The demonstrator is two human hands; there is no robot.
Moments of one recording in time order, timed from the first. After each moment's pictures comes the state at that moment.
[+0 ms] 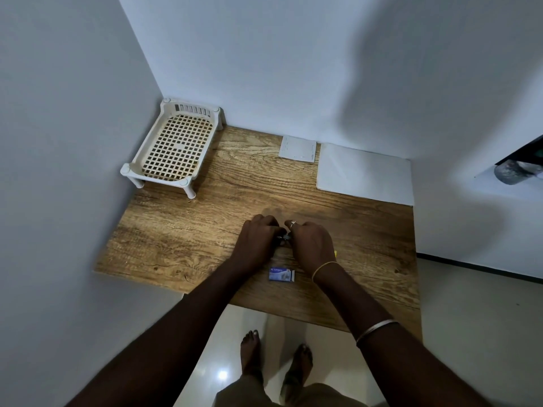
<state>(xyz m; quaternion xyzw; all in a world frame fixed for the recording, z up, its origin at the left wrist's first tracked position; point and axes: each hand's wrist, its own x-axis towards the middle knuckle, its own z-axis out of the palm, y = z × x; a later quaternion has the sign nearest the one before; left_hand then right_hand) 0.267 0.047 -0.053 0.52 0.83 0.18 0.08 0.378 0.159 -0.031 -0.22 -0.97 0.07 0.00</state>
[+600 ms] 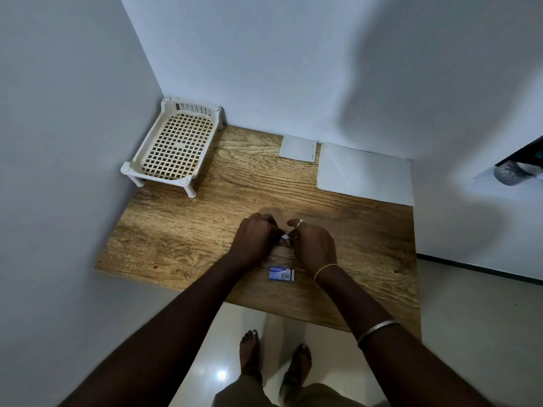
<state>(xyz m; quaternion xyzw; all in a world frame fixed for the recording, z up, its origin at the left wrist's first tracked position) 0.257 0.048 -0.050 0.52 0.83 0.17 0.11 0.385 0.160 -0.041 -0.30 -0.93 0.20 0.05</state>
